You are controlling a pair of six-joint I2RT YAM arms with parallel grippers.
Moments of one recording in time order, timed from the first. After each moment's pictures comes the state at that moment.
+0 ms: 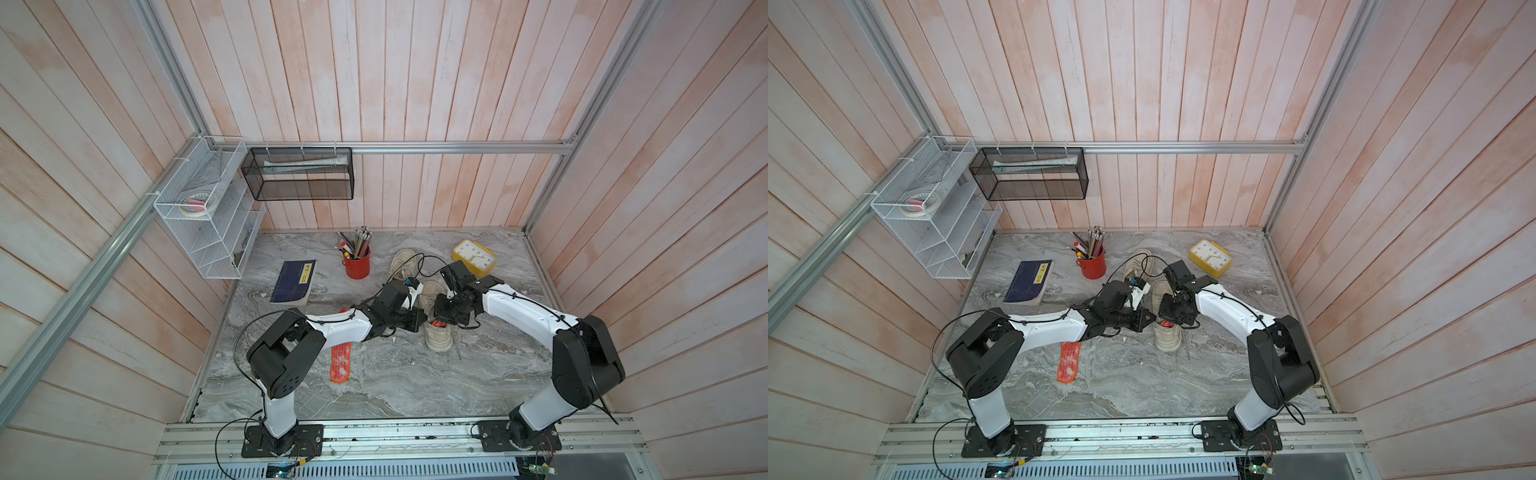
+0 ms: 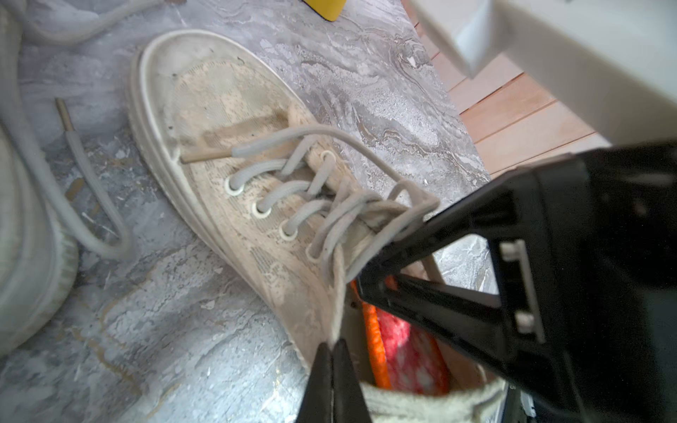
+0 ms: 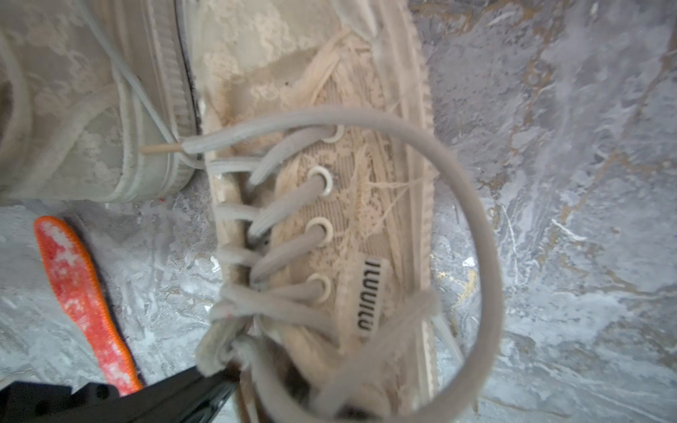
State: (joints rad) left arm -0.79 1.84 1.07 0.11 0.34 -0.46; right arm 0.49 1.59 1.10 -0.73 -0.14 0.77
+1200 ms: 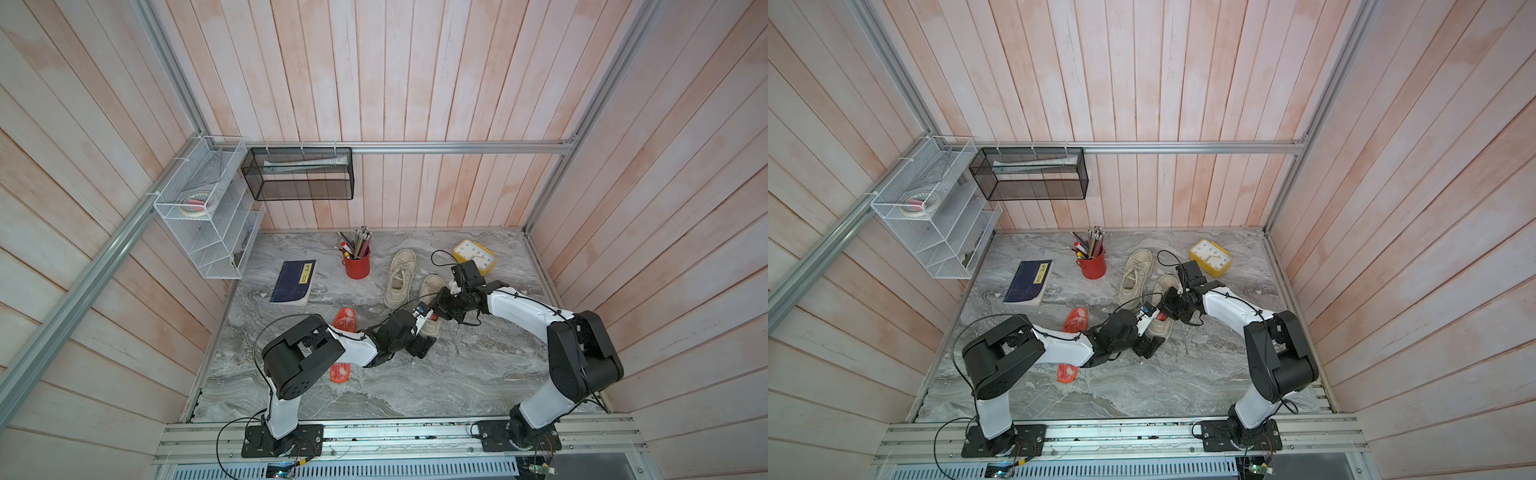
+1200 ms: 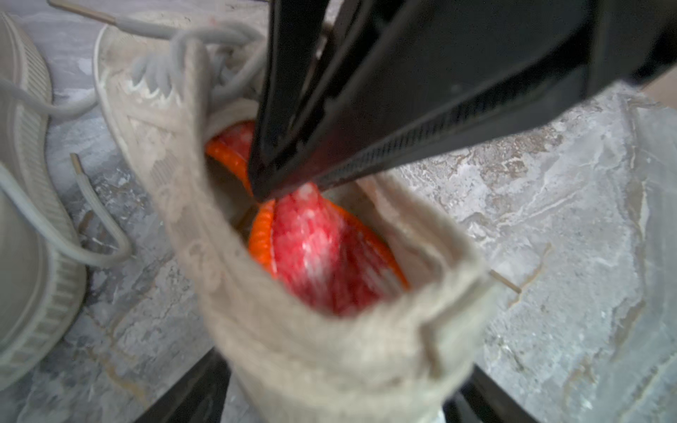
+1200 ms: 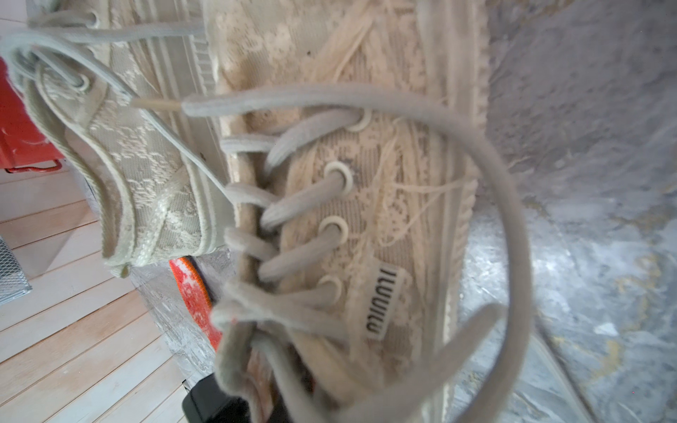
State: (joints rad) left arm -0.93 1.91 0.88 0.44 0.03 -0.12; right arm 0.40 1.64 1.02 -0.45 -0.37 0.95
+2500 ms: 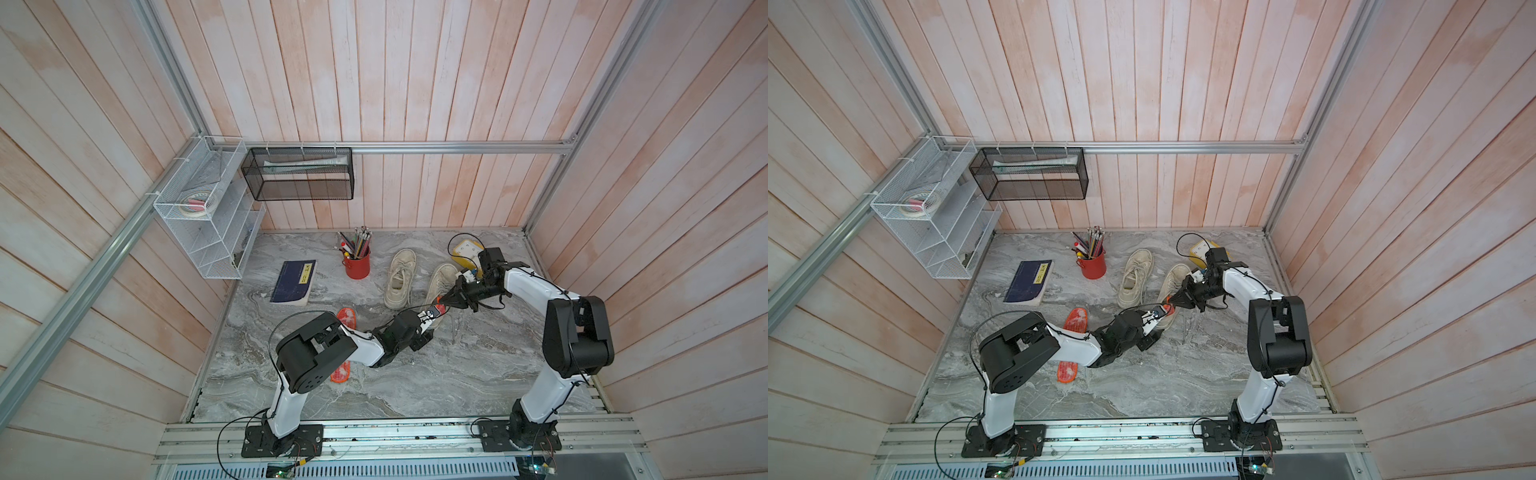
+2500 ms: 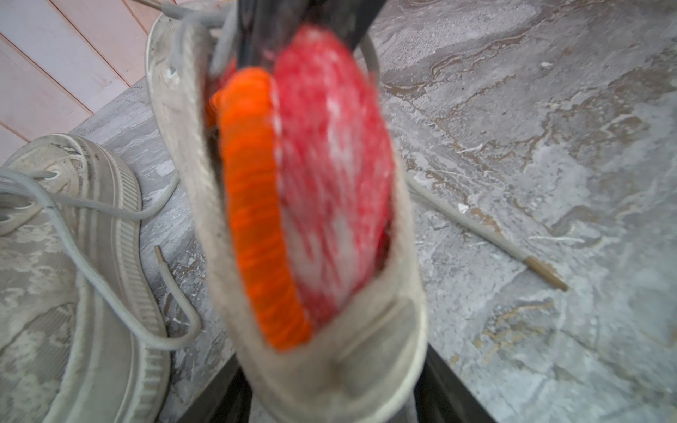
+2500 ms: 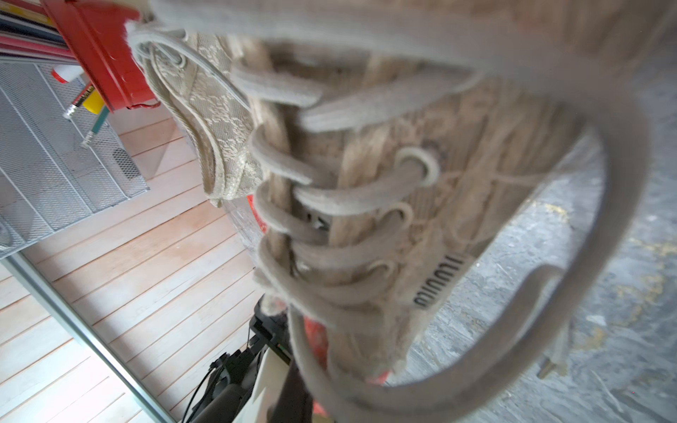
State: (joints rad) left arm -0.94 2.00 0.91 0.56 -0.13 0.20; right arm 0.14 1.78 1.22 -0.75 -0.88 0.65
